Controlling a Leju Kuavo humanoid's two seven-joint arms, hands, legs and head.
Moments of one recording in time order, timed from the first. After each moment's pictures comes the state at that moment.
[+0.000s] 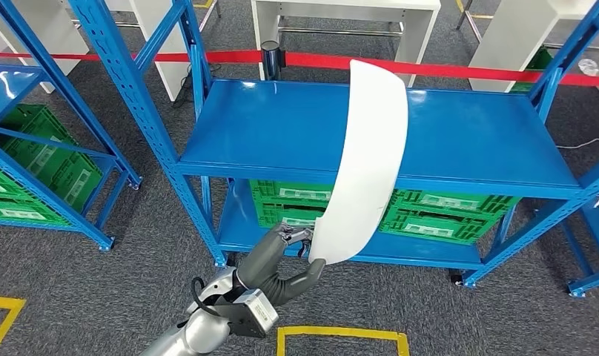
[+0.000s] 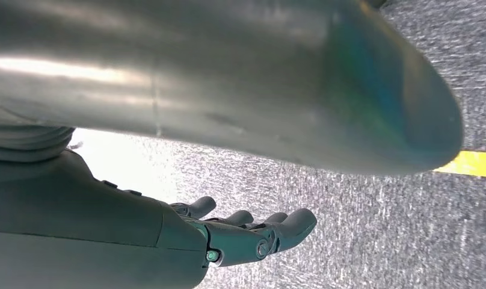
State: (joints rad) left arm -0.24 -0.06 -0.66 -1.41 -0.44 0.15 -0.64; right arm -0.15 0.13 -0.90 -0.18 1.19 -0.31 0.02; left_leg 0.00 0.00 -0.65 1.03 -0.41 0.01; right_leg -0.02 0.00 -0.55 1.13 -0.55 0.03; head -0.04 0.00
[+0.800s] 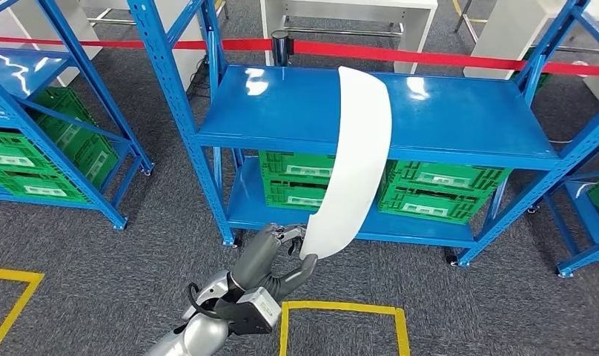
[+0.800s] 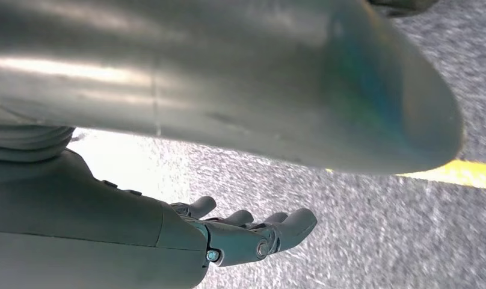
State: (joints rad) left arm -0.20 -0.07 -0.62 -1.40 -0.53 0.20 -0.60; right arm -0.15 0.13 -0.88 -0.18 1.20 -0.31 0.03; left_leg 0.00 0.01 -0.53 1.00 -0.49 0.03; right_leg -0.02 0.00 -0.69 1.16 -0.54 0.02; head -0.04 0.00
